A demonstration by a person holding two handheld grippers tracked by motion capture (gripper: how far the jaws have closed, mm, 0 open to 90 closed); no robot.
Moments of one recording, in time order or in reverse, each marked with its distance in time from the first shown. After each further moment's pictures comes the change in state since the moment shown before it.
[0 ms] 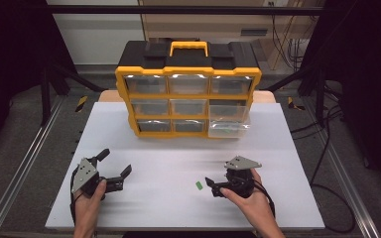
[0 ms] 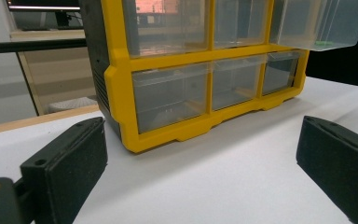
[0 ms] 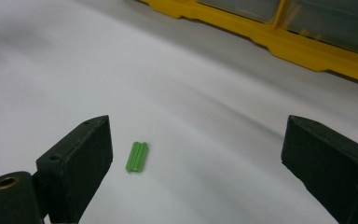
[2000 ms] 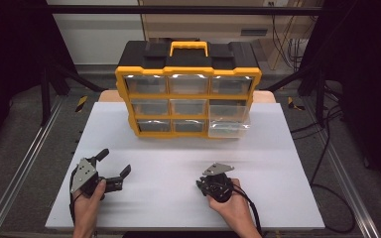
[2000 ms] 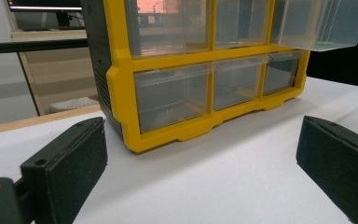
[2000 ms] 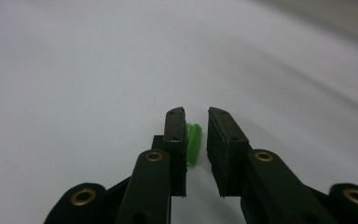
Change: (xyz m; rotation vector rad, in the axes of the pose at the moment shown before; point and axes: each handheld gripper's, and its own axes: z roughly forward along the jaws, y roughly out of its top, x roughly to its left) left arm 0.001 0.000 -0.001 0.002 0.002 0.000; right arm 0.034 -0.010 0.044 0.158 0.036 -0.038
